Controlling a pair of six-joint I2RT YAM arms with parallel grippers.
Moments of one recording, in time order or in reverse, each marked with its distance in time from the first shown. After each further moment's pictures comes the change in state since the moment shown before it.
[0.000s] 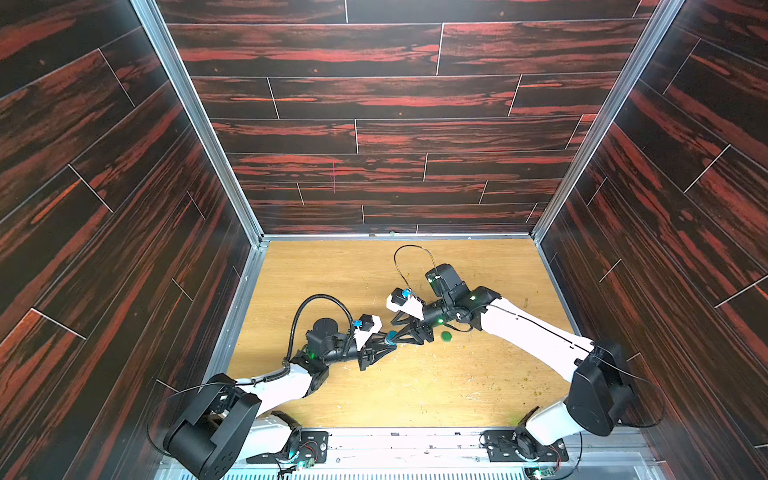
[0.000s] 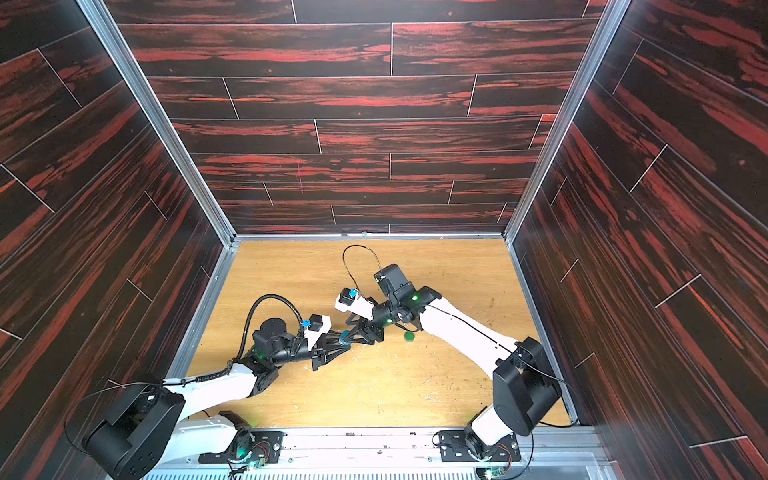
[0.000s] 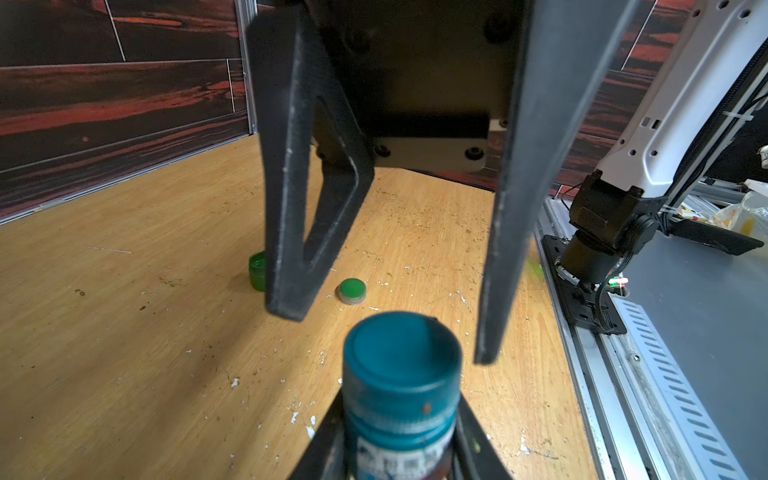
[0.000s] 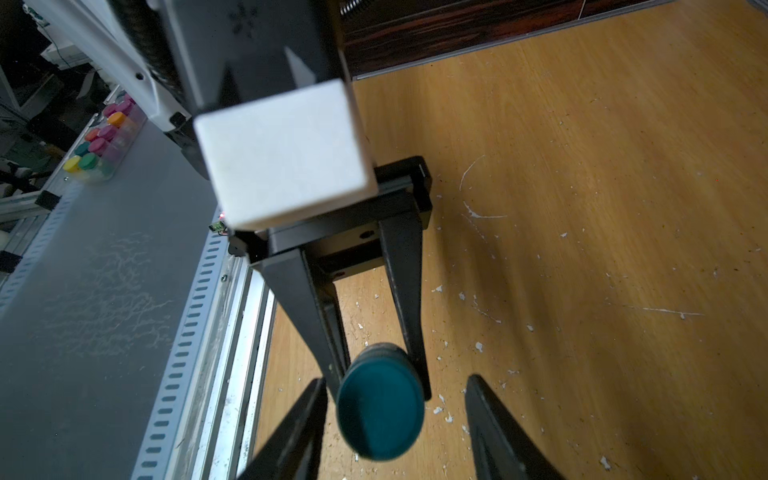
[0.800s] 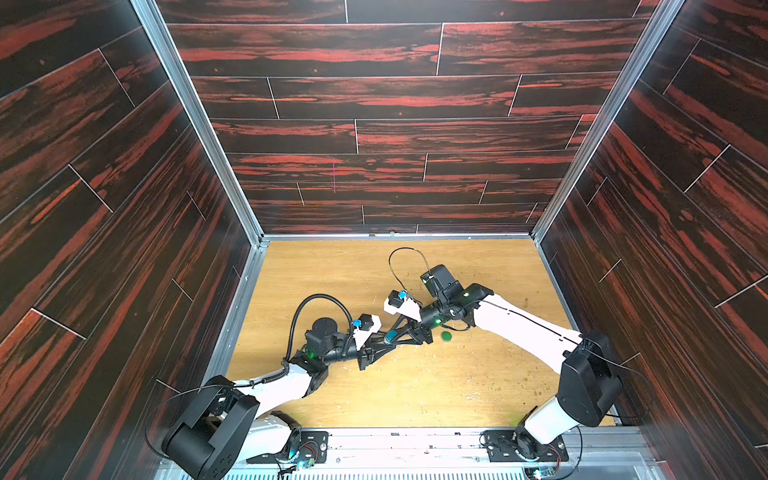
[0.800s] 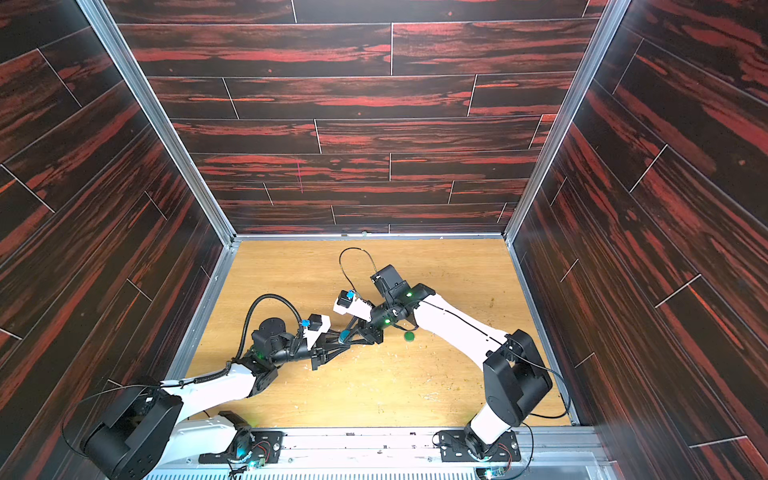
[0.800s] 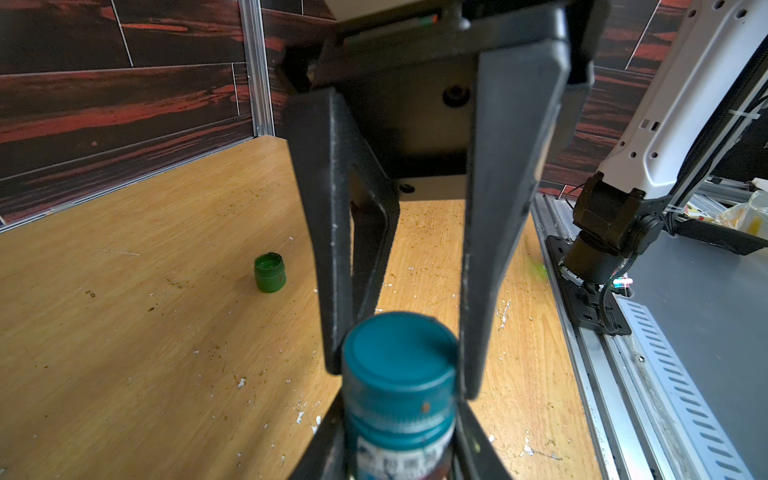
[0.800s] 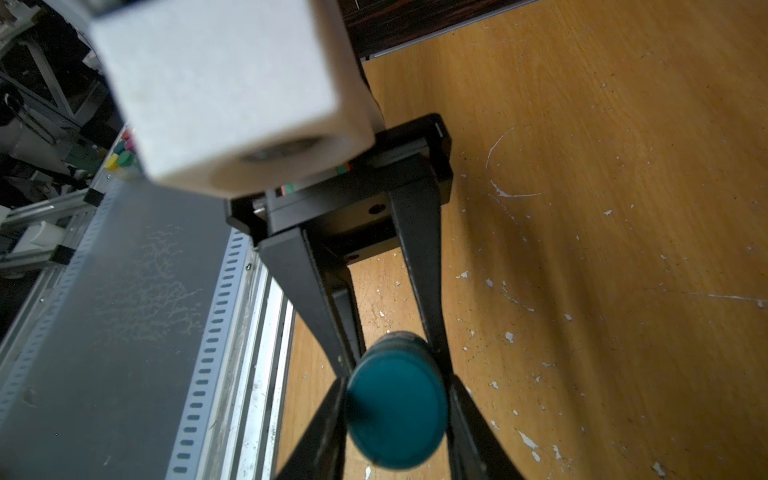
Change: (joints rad) left arm 0.001 -0.013 0.003 -0.015 -0.008 0.008; right arm 0.000 0.052 0.029 -0.074 -0.036 0.000
